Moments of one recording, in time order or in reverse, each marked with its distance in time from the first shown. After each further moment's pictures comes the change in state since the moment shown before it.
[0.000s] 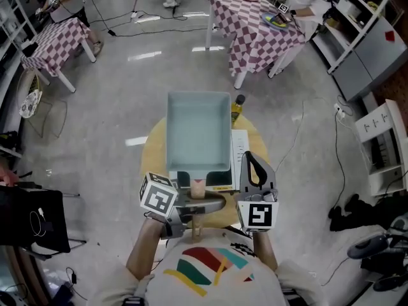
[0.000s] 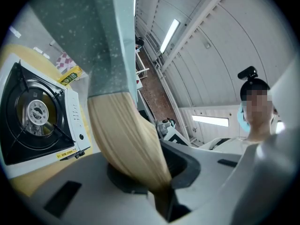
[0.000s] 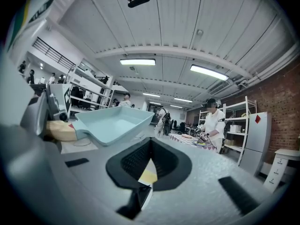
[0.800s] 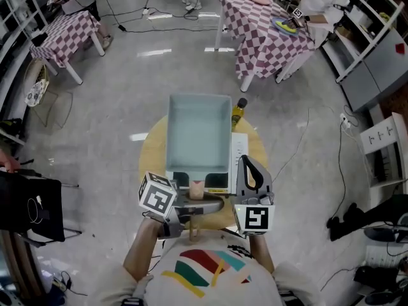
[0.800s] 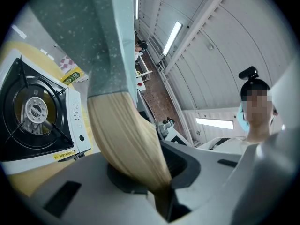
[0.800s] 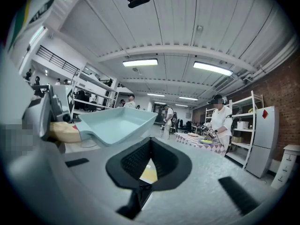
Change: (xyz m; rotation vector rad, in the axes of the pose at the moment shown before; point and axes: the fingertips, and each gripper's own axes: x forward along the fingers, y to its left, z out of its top) left arm 0.016 0.012 0.001 -0.013 -0.035 0.041; right arm 0.004 -0.004 -0.014 0.027 -0.001 0.080
